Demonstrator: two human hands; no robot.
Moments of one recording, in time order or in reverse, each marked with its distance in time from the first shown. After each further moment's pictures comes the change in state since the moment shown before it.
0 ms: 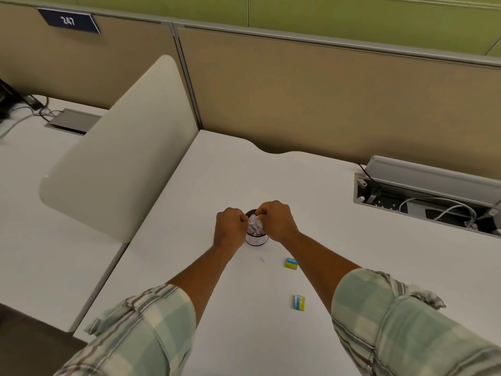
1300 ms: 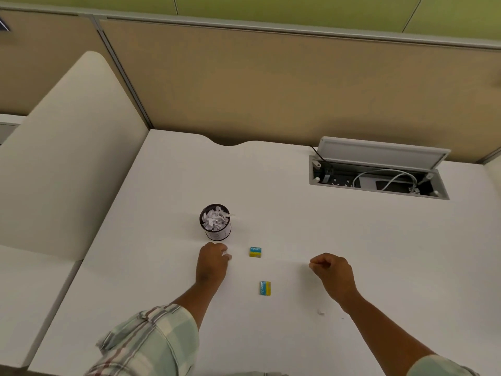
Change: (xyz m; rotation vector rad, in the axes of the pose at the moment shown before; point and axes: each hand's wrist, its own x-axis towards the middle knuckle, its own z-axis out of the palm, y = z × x) left_hand -0.064 -0.042 0.085 0.123 -0.151 0.039; right_hand -0.187 0.223 -0.039 0.346 0.245 0.449
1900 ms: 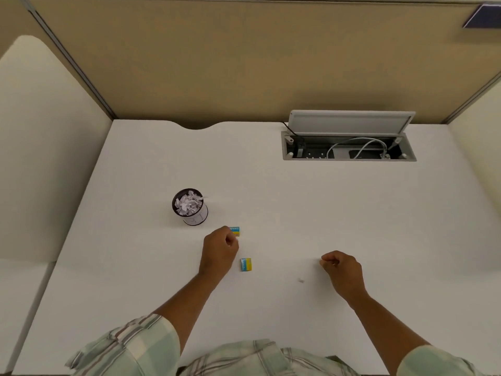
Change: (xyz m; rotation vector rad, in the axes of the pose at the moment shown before) left_hand -0.042 0.046 0.037 -0.097 -0.017 0.190; right_hand -0.046 0.083 -0.037 -0.044 0.119 0.139
